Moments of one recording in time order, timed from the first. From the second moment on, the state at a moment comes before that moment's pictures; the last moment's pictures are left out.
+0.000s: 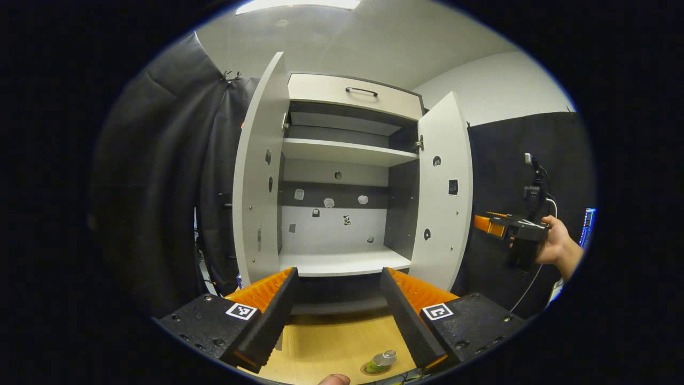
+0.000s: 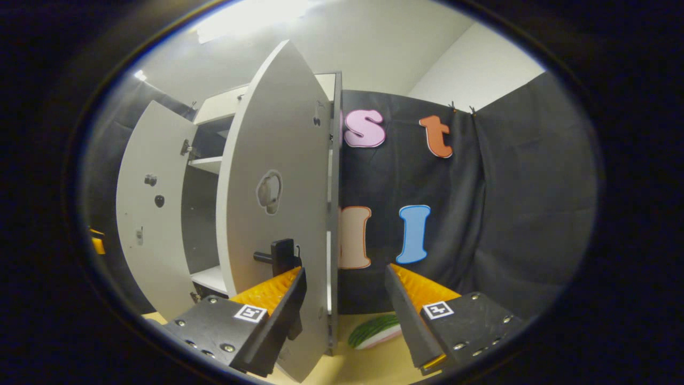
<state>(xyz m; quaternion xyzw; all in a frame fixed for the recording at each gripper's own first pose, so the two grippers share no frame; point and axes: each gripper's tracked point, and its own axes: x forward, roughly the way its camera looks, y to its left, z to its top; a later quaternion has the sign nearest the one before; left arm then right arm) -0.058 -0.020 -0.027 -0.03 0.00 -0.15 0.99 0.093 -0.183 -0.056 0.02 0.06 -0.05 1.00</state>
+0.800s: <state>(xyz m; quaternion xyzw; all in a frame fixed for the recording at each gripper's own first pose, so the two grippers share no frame) -0.050 0.019 -0.024 -0.02 0.00 -0.12 0.99 0.121 -0.142 -0.064 0.07 0.07 -0.04 0.99</state>
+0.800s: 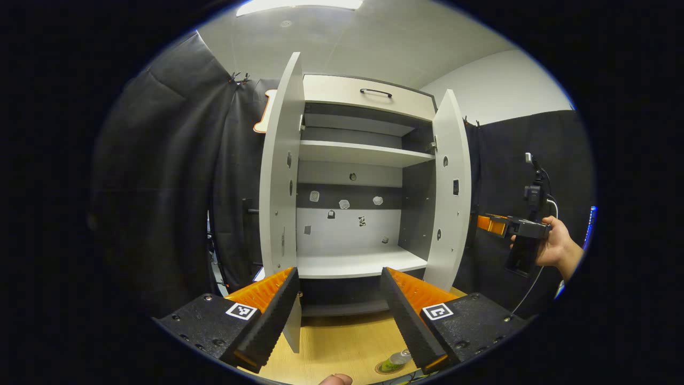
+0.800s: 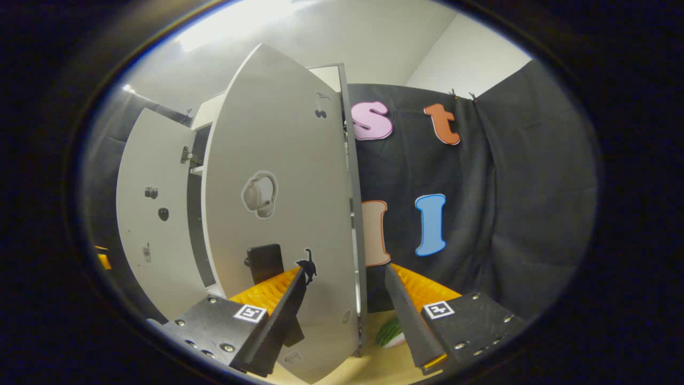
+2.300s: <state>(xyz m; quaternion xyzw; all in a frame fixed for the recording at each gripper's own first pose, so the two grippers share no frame) -0.008 0.214 -0.048 0.02 0.01 0.04 1.00 0.120 -0.058 -0.104 0.05 0.10 0.04 0.99</state>
